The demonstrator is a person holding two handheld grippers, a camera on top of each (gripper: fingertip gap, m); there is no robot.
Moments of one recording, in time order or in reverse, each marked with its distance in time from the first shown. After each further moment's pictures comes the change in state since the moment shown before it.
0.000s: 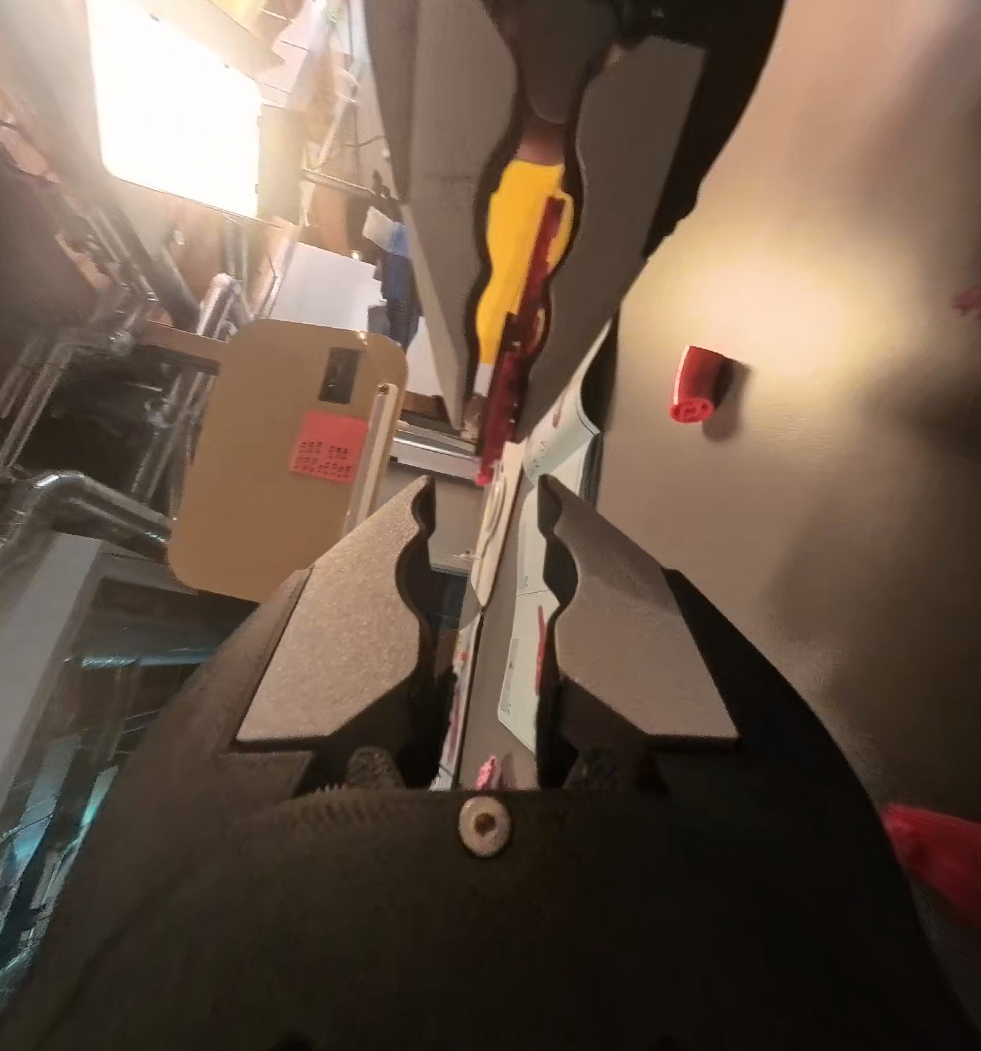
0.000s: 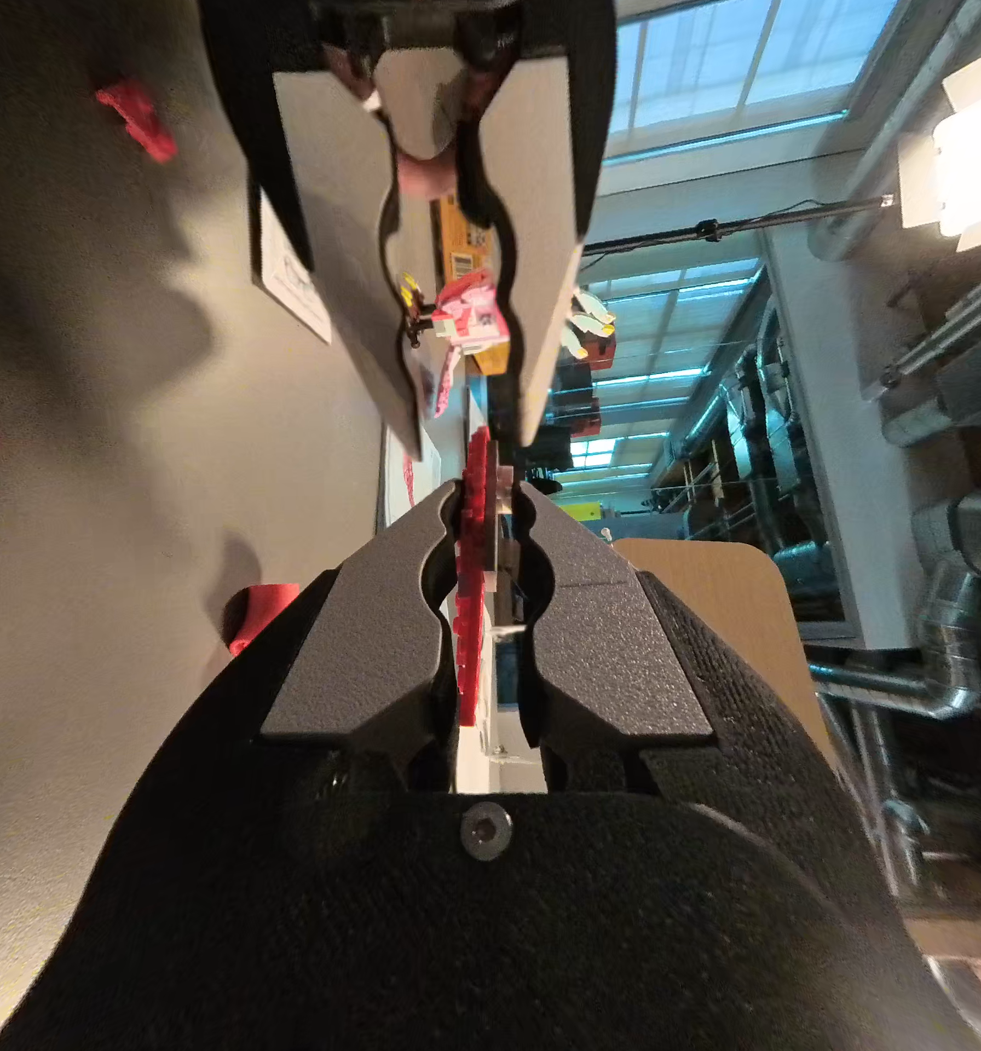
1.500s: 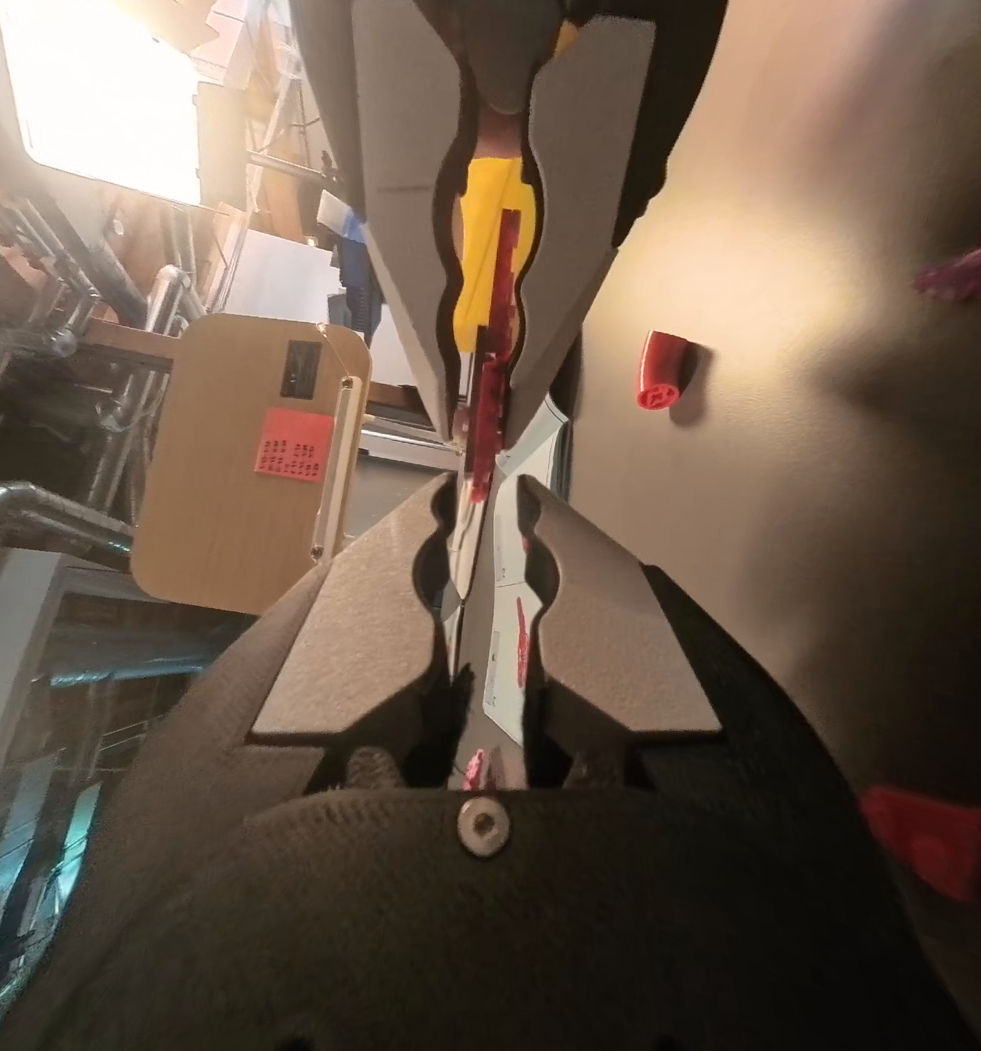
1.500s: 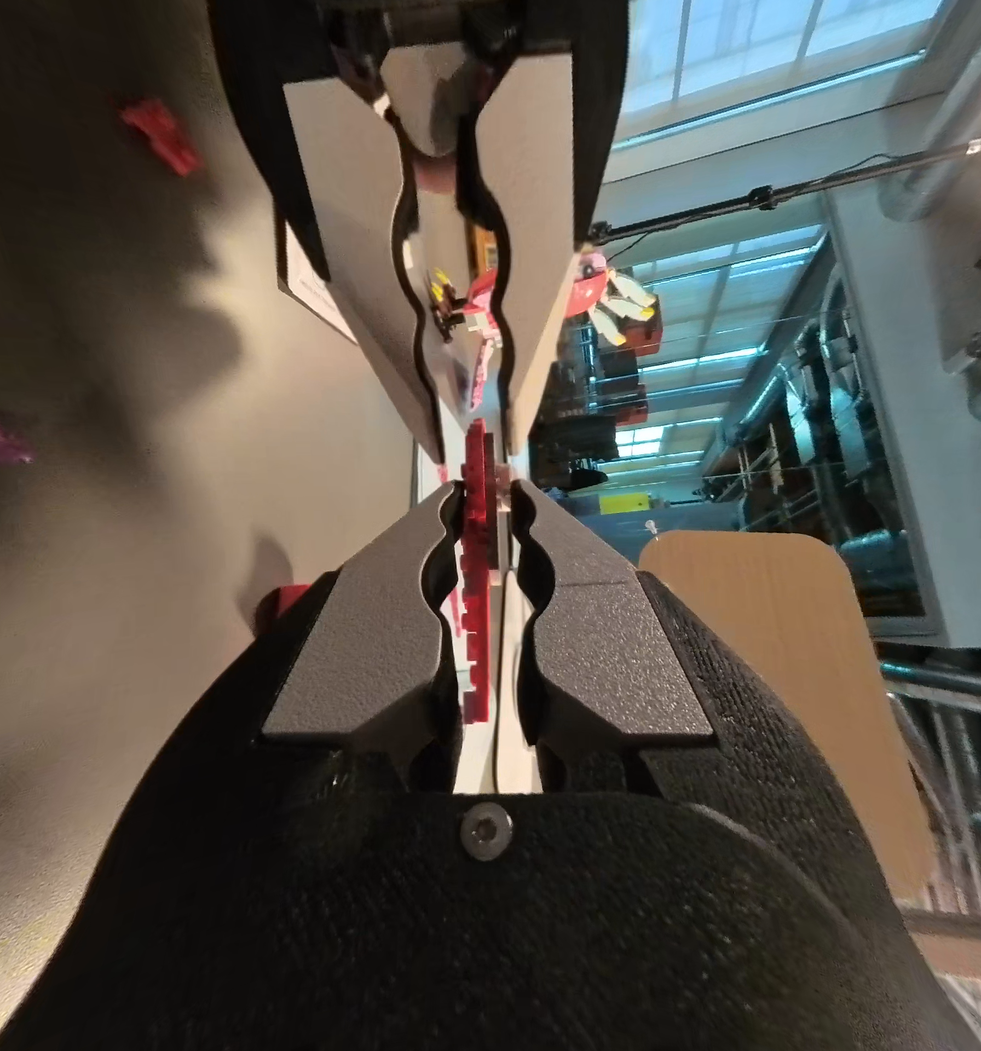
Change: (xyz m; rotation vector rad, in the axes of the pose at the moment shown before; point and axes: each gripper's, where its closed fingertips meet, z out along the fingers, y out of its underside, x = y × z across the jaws) left arm 0.010 -0.002 0.000 -0.029 0.076 0.021; right arm -0.009 0.002 0.002 -0.013 -0.079 0.074
